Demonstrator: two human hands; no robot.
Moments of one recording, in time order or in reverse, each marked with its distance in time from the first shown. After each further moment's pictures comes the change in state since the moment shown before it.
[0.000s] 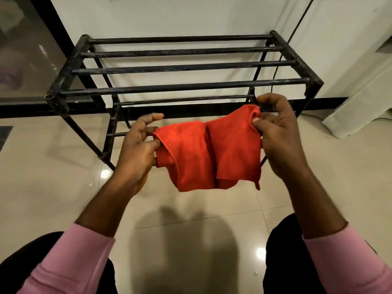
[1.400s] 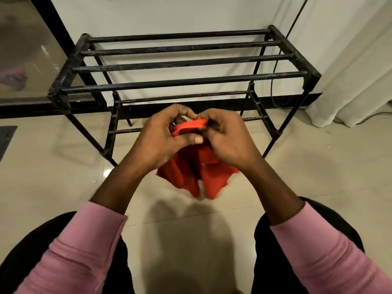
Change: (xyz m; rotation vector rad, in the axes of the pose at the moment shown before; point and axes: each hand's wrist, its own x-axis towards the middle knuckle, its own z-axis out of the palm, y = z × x) left_hand 0.009 0.014 0.022 0.428 -0.313 0.416; right_hand -0.010 -0.003 0.058 -0.276 -0.346 -0.202
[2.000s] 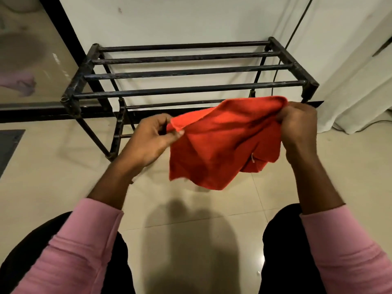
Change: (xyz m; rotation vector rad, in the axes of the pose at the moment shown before) left_hand -0.006 0.004 -0.022 -0.120 0.042 -0.191; right_hand -0.001 0.024 -0.083 0.093 0.604 0.329
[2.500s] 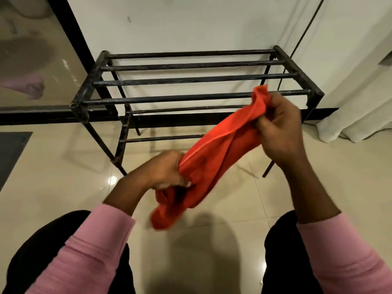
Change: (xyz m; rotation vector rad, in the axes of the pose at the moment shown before) left_hand -0.006 -0.019 0.008 0.536 -0.445 -0.136; right_hand -0.020 -0.023 0.024 0.191 -0.347 -0.394
